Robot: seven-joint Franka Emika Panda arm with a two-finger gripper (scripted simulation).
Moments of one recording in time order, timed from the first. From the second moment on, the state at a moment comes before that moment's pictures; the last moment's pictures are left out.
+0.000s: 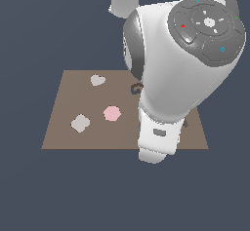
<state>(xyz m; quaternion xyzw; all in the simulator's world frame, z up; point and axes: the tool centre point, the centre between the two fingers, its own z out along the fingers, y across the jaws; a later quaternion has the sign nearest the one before) 0.089 0.071 0.050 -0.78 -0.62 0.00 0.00</state>
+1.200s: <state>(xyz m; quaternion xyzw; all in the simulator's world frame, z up) 0.089 0.072 0.033 -0.78 -0.62 0.00 0.00</state>
